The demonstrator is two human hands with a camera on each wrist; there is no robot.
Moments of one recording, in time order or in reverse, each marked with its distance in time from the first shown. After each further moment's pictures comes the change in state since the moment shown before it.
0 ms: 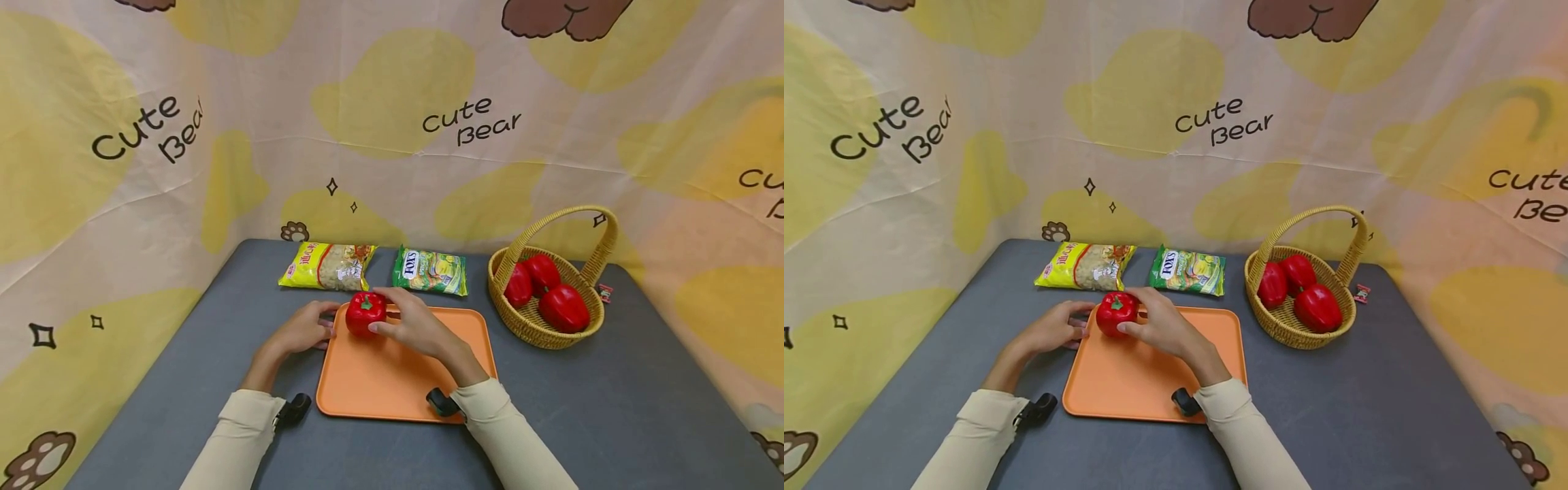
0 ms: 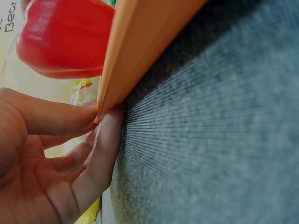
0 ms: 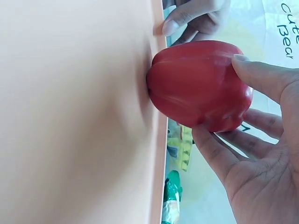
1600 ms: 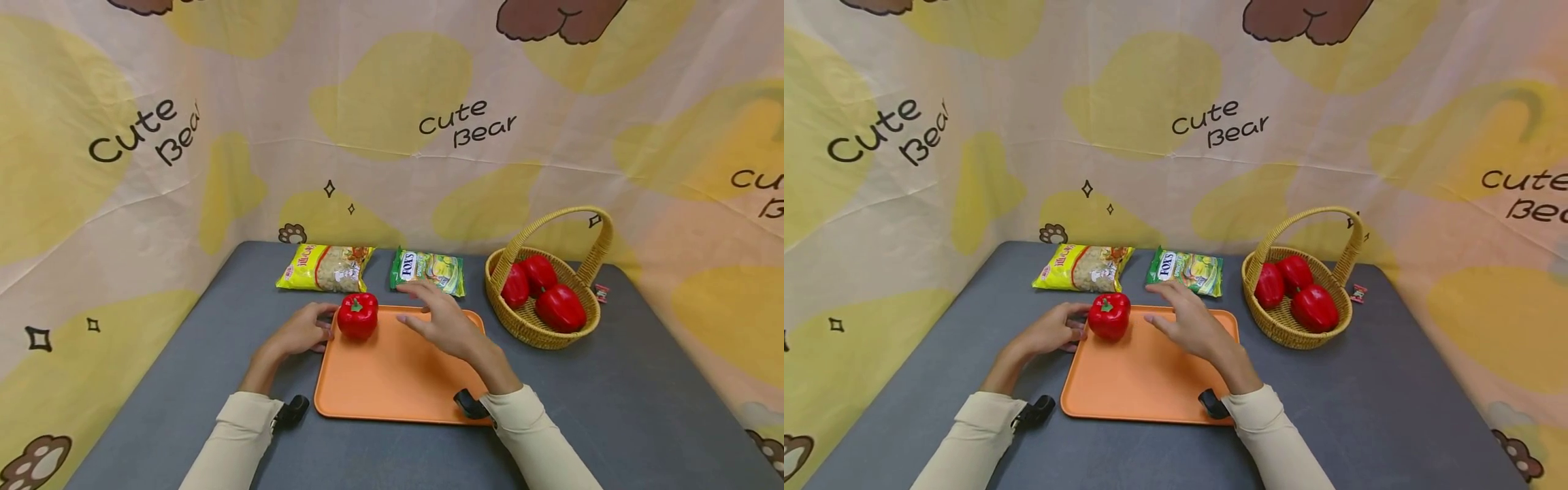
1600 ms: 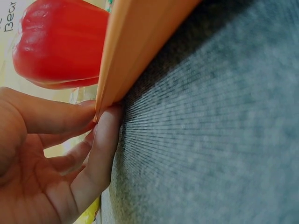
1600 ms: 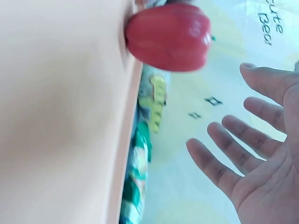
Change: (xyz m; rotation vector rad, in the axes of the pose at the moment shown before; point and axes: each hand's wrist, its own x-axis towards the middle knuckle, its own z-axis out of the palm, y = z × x) left_hand 0.000 0.000 0.000 -0.021 0.006 0.002; right_hand -0.035 0.003 -0.041 -0.165 0.133 -0.140
